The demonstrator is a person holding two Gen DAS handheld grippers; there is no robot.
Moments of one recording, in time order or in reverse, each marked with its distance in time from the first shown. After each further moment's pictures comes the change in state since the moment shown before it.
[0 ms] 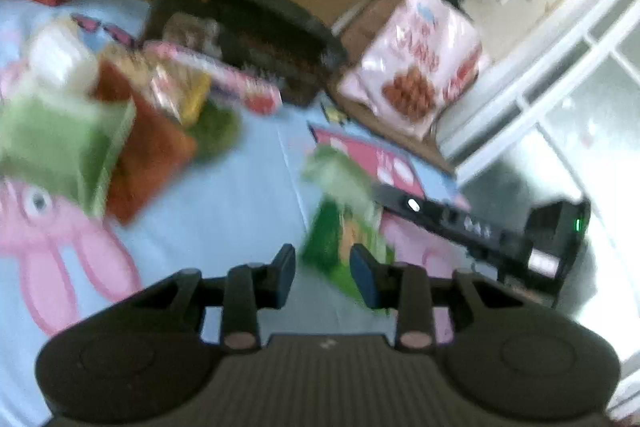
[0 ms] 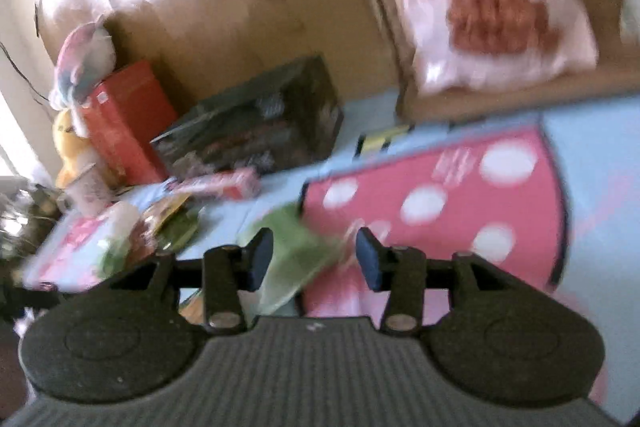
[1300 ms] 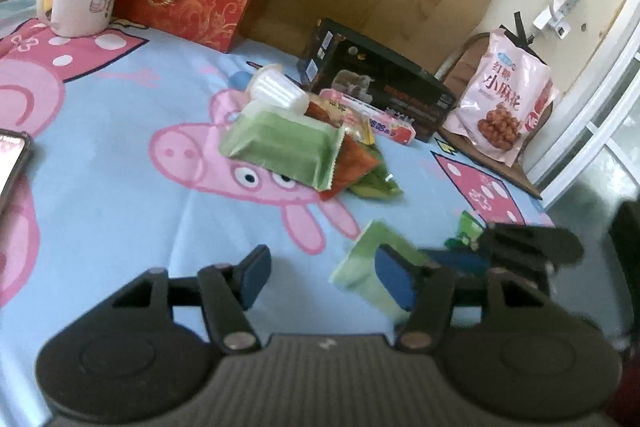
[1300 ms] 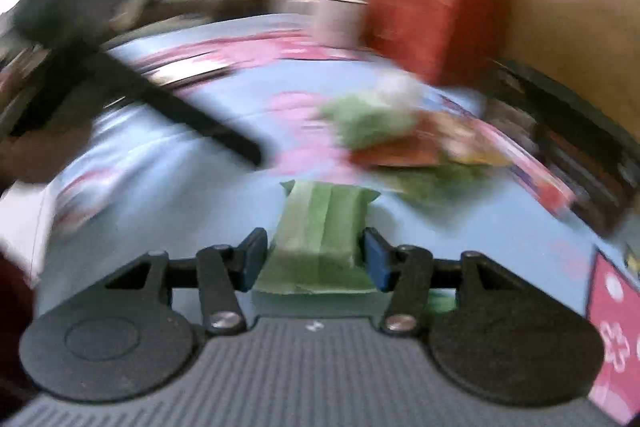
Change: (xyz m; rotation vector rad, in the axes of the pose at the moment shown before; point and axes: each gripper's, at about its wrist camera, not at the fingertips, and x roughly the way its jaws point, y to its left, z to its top) left arm -0.115 0.050 -0.044 -0.014 -0.156 0.270; right arm 0.002 0.170 -0.085 -0.922 0.205 0.351
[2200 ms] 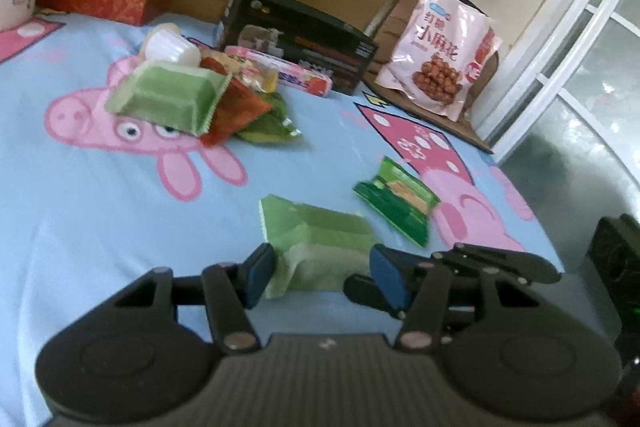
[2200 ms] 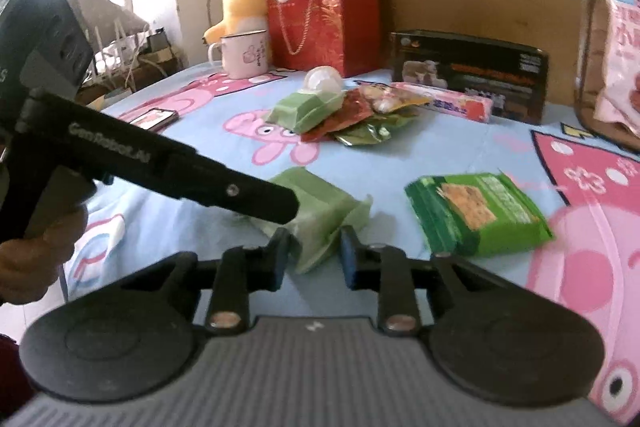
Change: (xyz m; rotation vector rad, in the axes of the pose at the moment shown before) left arm 0.017 -0.055 -0.030 0.097 0.069 -0.124; right arm -0.032 0.015 -0.044 0.444 -0.120 -0.230
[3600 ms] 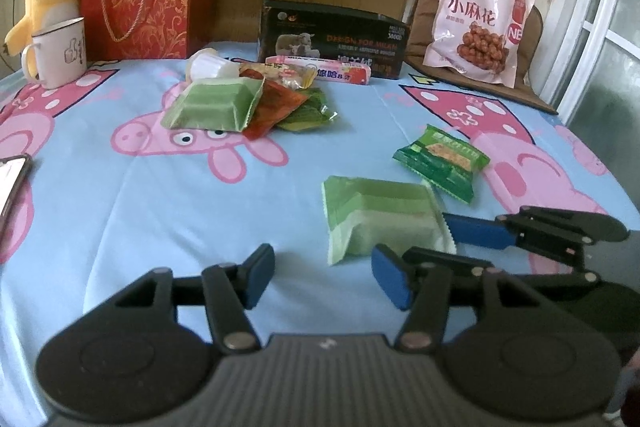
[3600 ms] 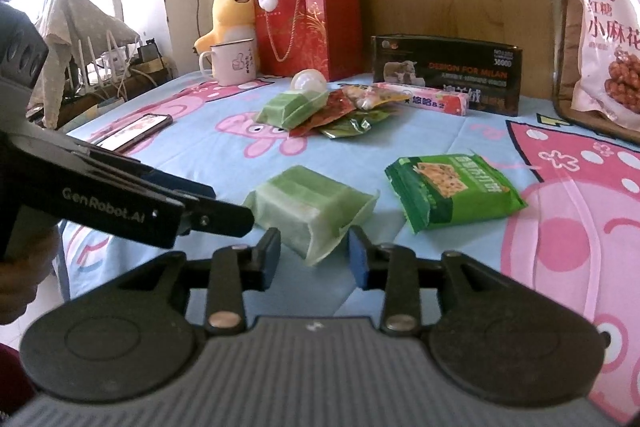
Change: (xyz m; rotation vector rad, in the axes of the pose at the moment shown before) left arm -0.010 -0.040 -0.026 0.151 -0.016 0.325; right arm -0.012 0.000 -0.012 0.010 -0.028 -0.017
